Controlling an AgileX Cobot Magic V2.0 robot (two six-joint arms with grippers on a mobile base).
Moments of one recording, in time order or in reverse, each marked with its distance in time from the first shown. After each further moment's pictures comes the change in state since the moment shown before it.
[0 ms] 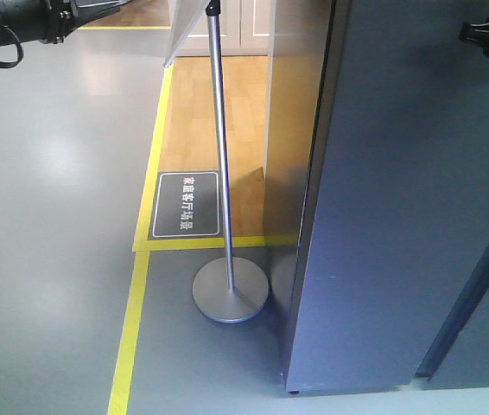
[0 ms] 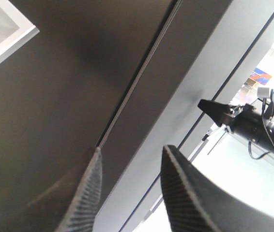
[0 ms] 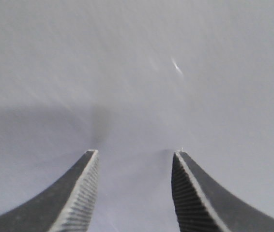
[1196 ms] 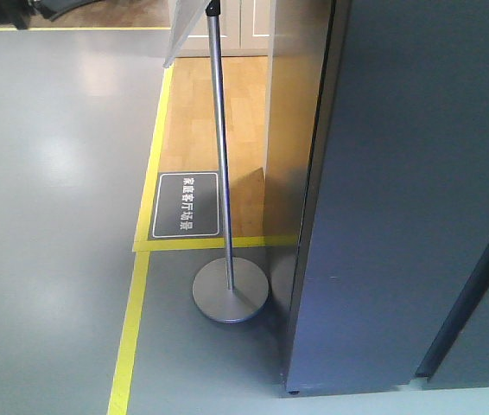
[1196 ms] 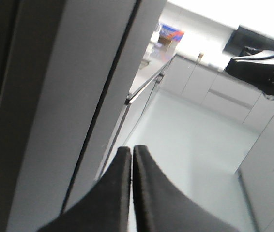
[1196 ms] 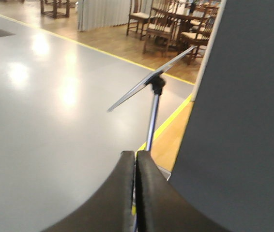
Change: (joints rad) left arm -0.013 -0.148 0.000 0.024 -0.342 0.000; right arm 0.000 -0.678 0.071 -0.112 0.867 0.027
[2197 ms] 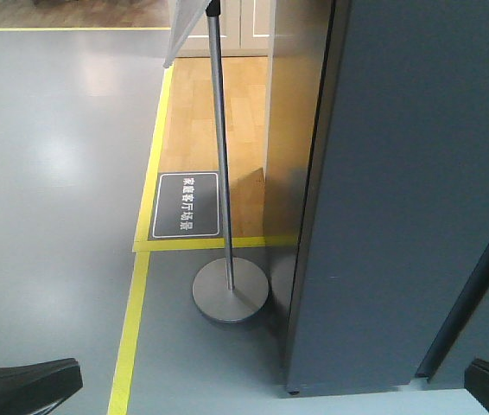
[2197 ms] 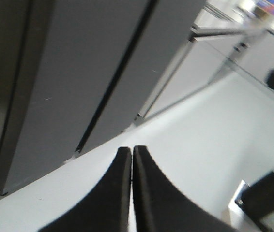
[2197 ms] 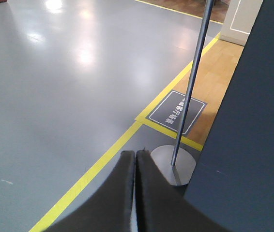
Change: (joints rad) left arm -0.053 -1.037 1.375 0.096 0.419 0.019; right arm 0.000 -0.862 1.043 -0.022 0.014 -0.027
